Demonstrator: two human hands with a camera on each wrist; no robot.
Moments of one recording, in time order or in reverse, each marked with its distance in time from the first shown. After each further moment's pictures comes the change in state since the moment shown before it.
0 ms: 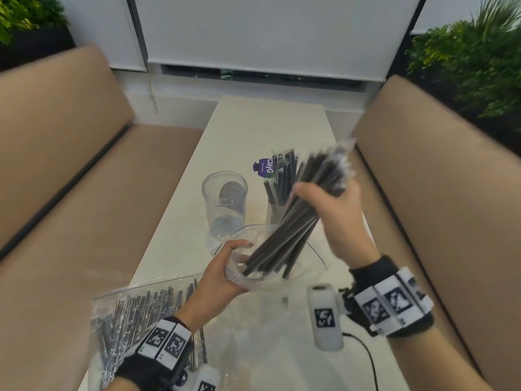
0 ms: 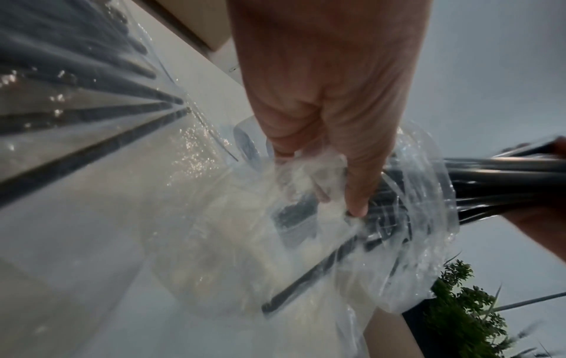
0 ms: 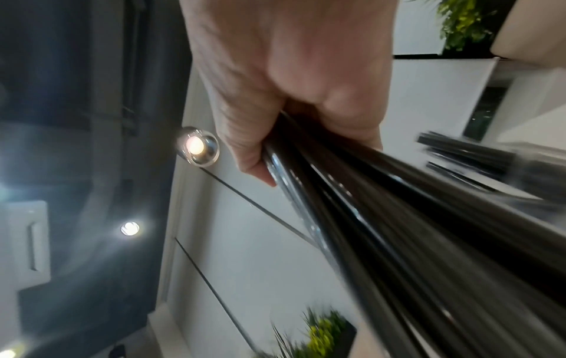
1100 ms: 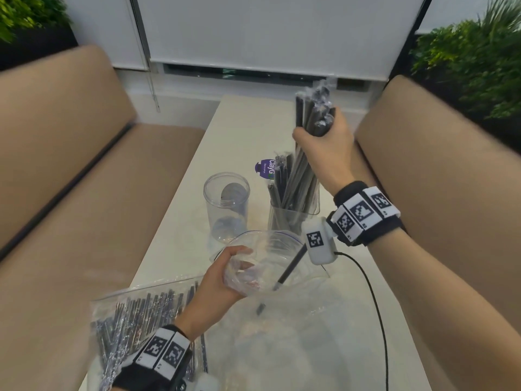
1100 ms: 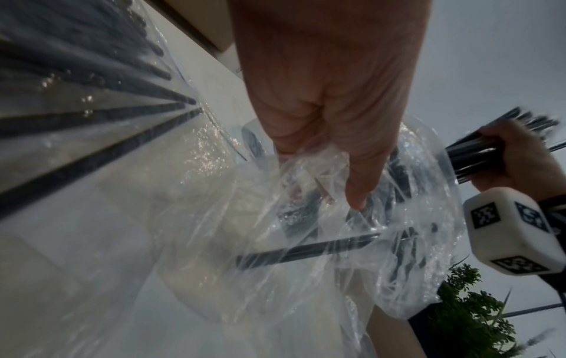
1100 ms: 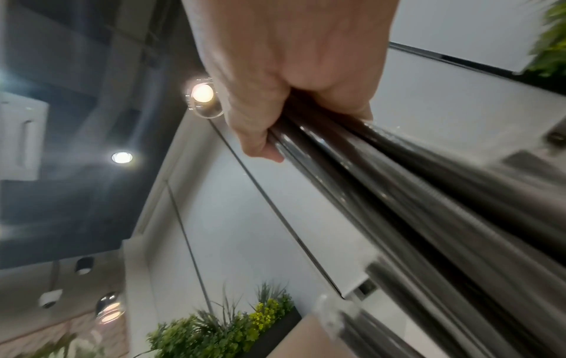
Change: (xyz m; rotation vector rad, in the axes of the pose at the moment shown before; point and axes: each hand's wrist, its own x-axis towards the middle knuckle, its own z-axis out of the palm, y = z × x) left_hand -0.004 0.000 -0.001 0.007 0.031 -0.045; right_hand 0.099 -0.002 0.022 -0.345 0.171 -0.215
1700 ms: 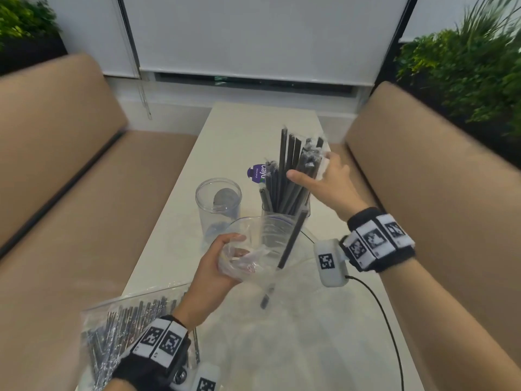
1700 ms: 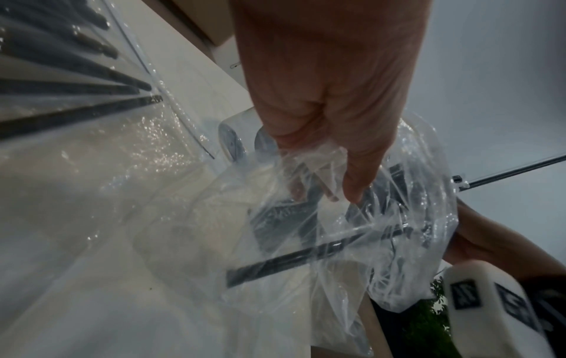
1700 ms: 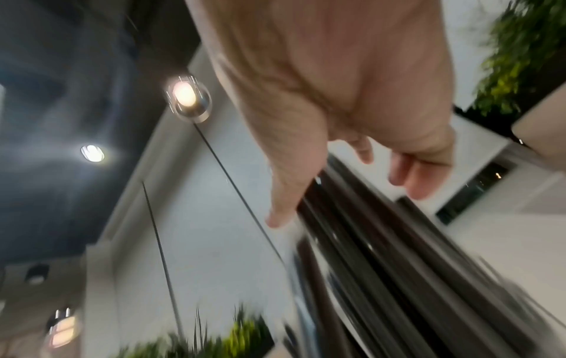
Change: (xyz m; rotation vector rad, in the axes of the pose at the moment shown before) left_hand 0.013 0.026 0.007 -0.074 0.055 0.061; right_hand -0.023 0.032 -0.041 -0.367 -0.293 0.318
